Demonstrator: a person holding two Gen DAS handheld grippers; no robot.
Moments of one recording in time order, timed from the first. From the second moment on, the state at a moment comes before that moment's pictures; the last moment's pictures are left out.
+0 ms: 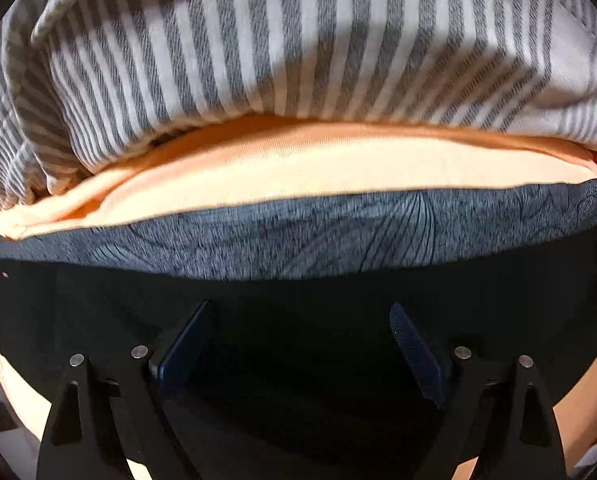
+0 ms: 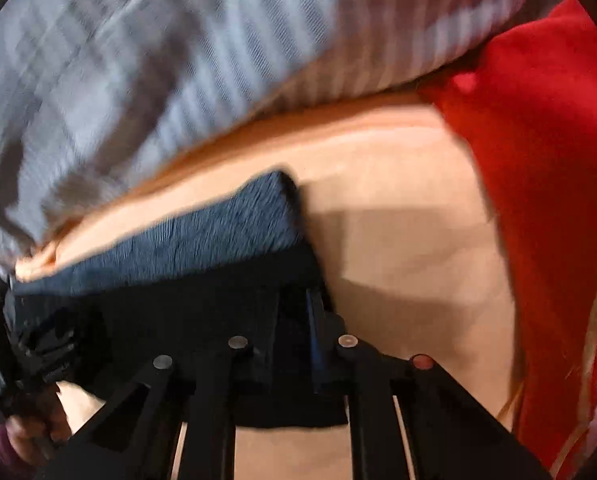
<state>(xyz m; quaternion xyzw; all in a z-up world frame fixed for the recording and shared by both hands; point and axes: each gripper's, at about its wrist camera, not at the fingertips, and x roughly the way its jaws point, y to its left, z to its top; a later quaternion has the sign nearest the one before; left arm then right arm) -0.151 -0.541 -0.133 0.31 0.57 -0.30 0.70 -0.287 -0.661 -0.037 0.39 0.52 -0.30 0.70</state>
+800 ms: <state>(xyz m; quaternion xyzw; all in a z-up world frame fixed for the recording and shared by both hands) -0.010 -0.446 -0.111 0.28 0.55 -0.21 0.75 -0.309 -0.622 0.027 0.39 0.46 -0.38 0.70</state>
